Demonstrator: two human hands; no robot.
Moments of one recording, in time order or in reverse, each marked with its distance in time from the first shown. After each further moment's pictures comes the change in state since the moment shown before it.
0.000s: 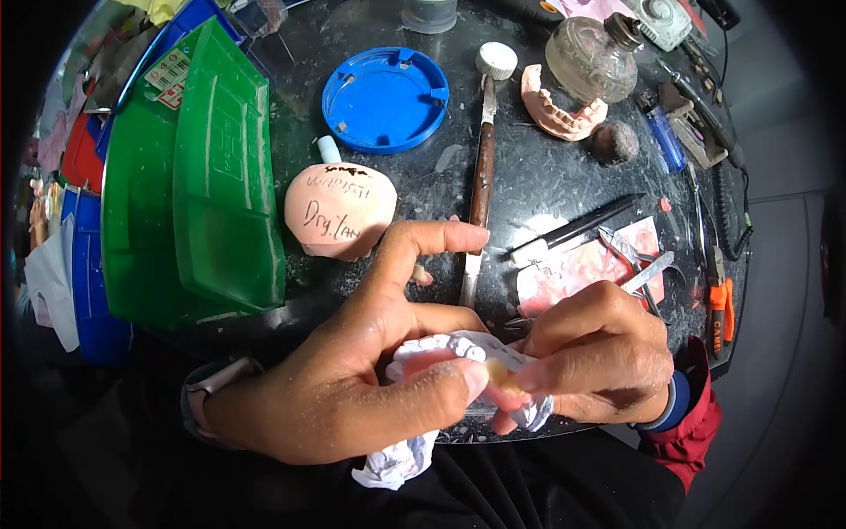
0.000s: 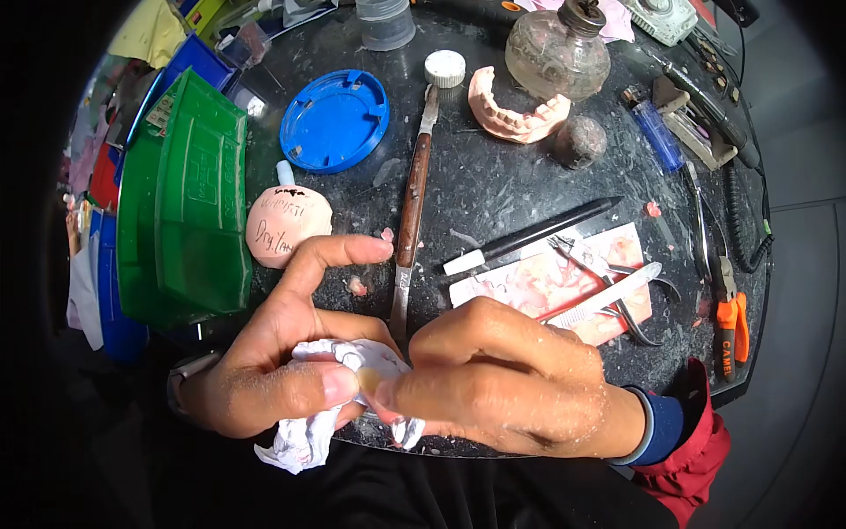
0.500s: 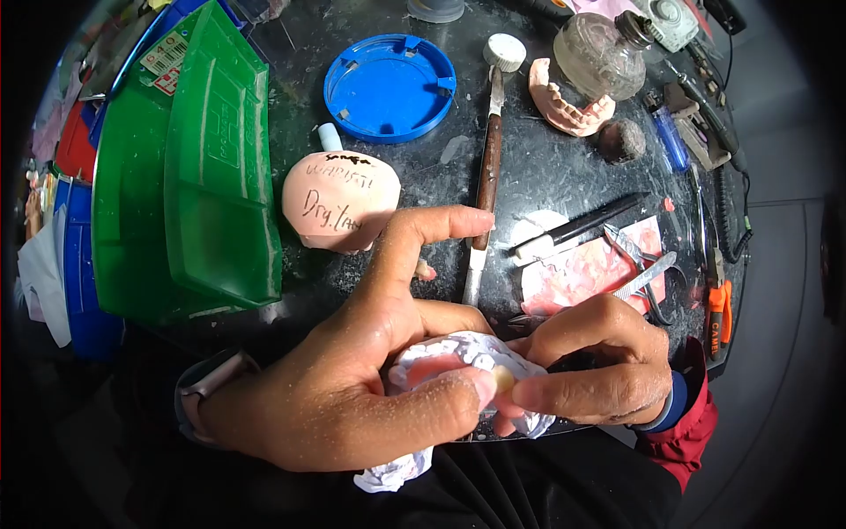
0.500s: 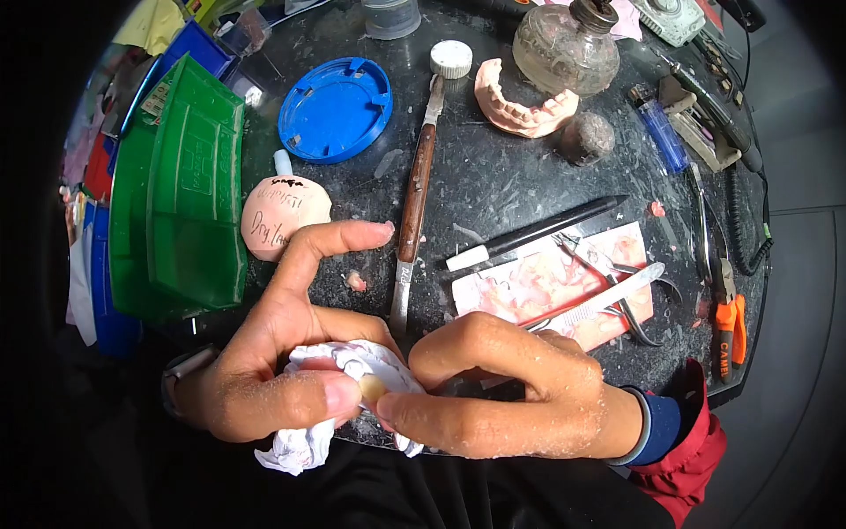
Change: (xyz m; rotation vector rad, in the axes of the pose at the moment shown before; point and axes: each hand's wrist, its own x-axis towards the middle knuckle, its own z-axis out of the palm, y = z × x) left_hand 0.000 -0.002 -0.002 -0.012 -0.030 0.049; right_hand 0.002 -0.001 -0.005 -0.047 -0.134 -0.048
